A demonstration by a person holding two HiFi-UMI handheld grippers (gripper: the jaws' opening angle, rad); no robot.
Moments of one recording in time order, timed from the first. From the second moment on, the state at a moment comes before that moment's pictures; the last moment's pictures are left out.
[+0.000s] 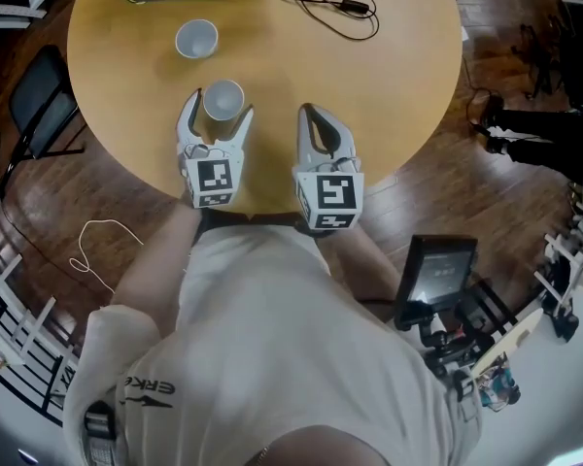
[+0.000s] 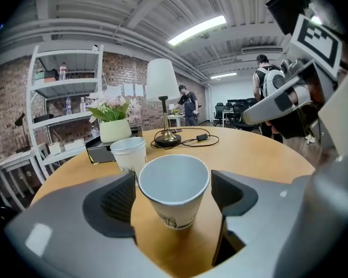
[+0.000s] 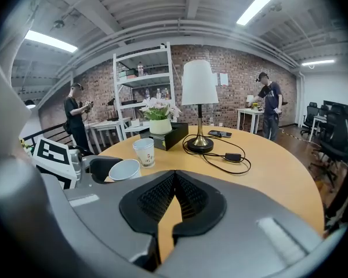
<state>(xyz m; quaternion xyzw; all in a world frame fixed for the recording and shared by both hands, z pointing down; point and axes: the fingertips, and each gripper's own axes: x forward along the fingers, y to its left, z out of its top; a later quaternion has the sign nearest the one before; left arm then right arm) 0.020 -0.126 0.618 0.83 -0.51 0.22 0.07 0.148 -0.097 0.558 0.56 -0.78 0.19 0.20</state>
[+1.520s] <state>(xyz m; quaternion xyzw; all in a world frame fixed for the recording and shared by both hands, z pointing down) -0.042 -0.153 0.441 0.82 -0.57 0.09 -0.02 0.085 -0.119 0.462 0.53 -0.83 0.10 0.14</state>
